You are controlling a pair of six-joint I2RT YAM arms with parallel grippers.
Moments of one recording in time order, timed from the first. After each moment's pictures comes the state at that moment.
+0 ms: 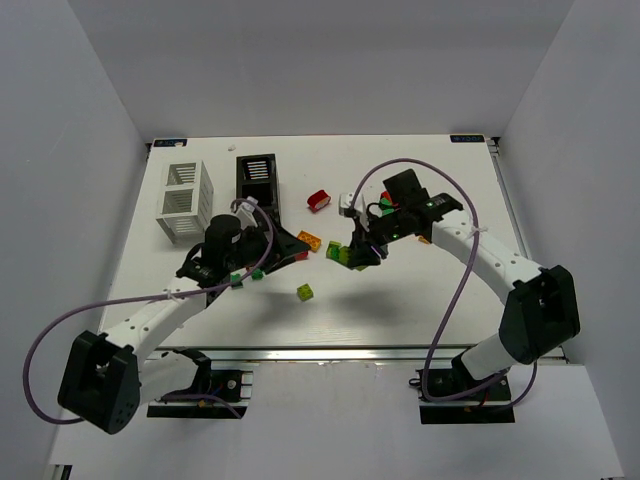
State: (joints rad) left arm -0.42 1.10 0.60 0.07 0.45 -1.00; right arm 0.51 1.50 1.21 -0.73 -0.85 -0.72
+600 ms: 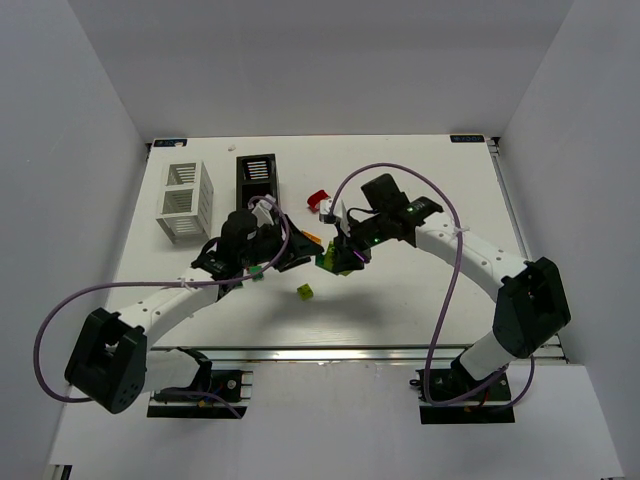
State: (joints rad) left arm -0.52 1.23 0.67 0.14 0.45 -1.01; right arm 0.65 1.55 1.24 -0.64 -0.79 -0.61
